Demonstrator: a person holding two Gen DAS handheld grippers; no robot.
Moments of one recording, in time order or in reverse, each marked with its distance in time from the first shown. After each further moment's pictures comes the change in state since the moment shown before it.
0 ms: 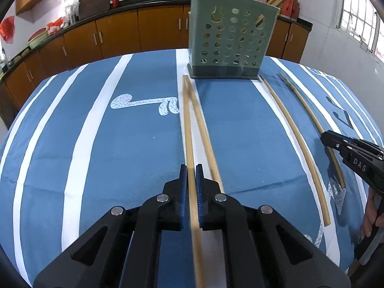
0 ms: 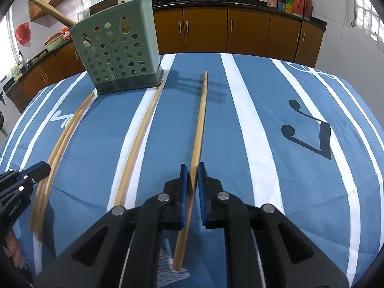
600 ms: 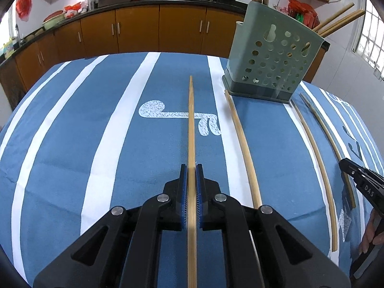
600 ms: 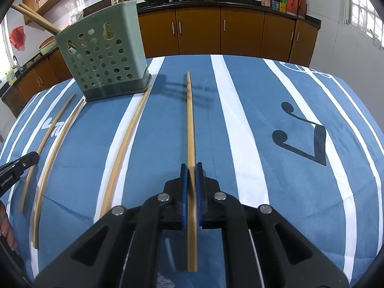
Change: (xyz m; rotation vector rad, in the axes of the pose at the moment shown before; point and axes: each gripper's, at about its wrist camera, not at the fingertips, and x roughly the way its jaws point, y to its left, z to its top) left arm 0.014 0.043 0.019 -0.130 -0.011 0.005; right arm 0.008 -0.011 0.008 0.026 -0.003 -0.026
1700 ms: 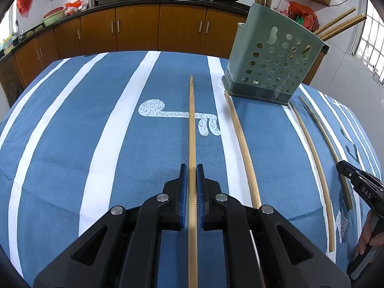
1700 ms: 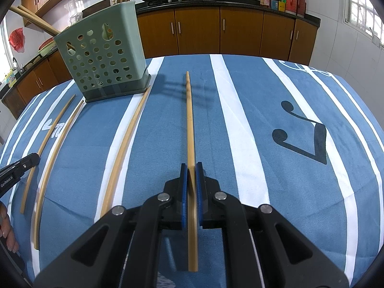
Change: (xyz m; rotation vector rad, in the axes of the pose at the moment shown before) left arm 0.000 -0.001 0.000 -0.014 0.001 -0.012; right arm 0.000 -0.002 -0.001 0.009 0.000 0.005
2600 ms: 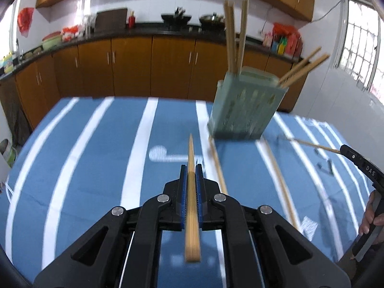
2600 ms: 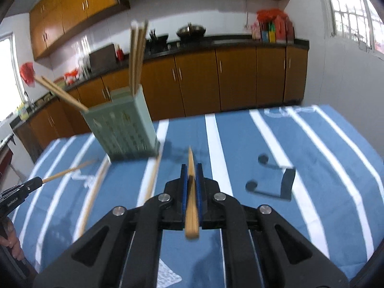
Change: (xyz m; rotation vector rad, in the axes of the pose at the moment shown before) left arm -0.091 0.002 0.025 0.043 -0.187 -0.053; right arm -0.098 -0.018 0.032 0.067 -0.281 0.060
